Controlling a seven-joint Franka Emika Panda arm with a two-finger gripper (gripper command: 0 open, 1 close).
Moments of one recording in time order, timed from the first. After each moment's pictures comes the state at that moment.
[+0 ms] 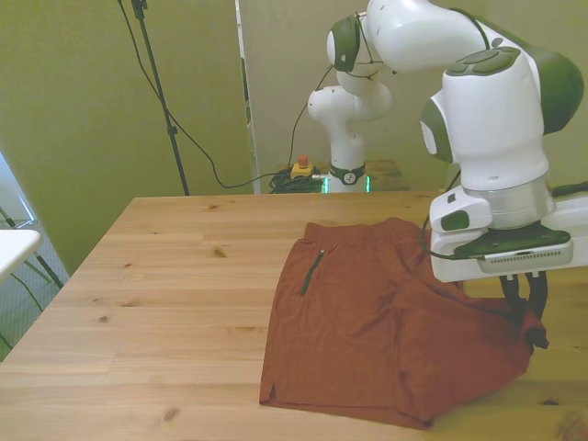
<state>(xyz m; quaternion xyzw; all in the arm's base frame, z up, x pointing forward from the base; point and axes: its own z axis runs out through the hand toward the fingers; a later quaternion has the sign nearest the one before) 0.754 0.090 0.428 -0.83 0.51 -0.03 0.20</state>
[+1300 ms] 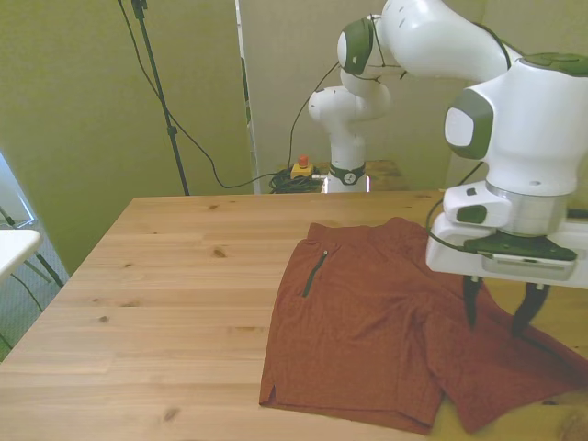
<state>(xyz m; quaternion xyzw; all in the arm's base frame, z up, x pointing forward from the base) 0.739 0.086 0.421 -0.84 0.53 -0.07 0.02</state>
